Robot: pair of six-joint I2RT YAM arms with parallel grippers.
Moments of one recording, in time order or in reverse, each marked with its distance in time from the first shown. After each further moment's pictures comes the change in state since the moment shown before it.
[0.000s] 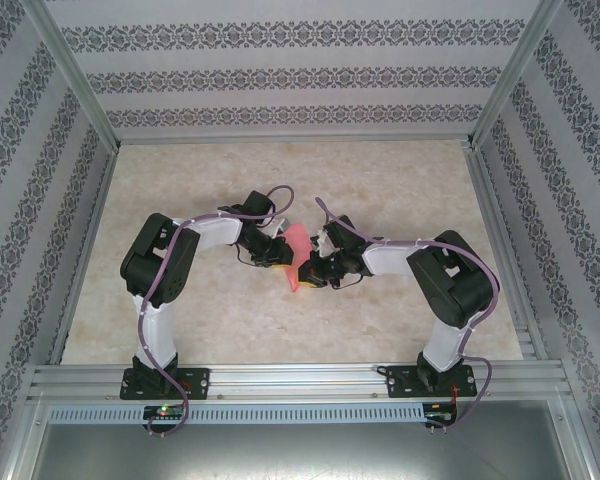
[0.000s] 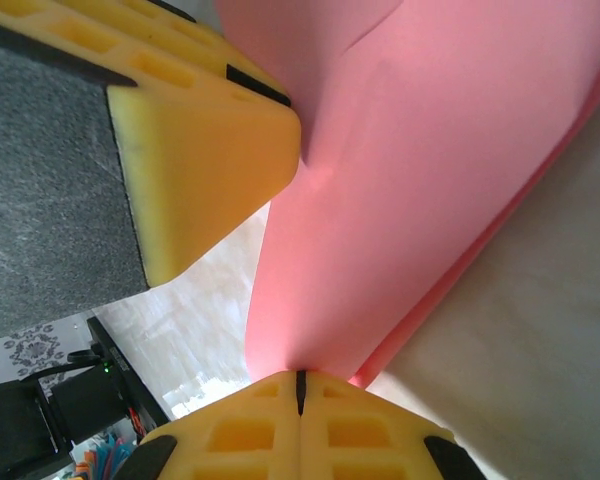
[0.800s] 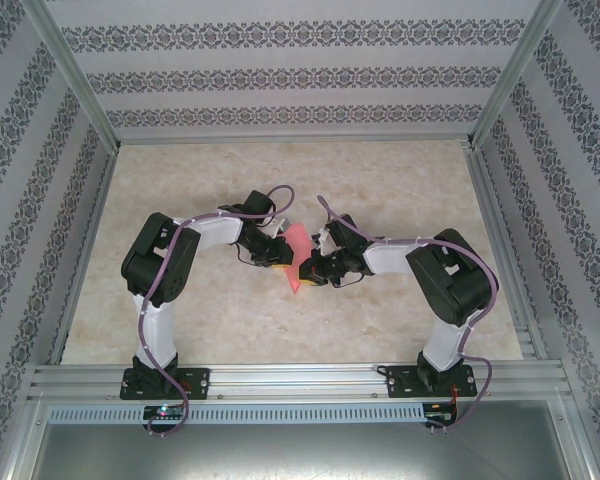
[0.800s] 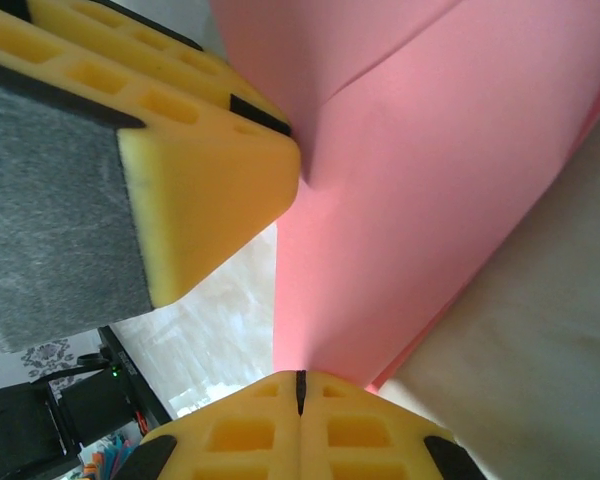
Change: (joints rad) left arm 0.000 0.006 0.011 -0.014 0.002 0.003; right arm -0.019 0.016 -0.003 0.035 -0.019 0.001
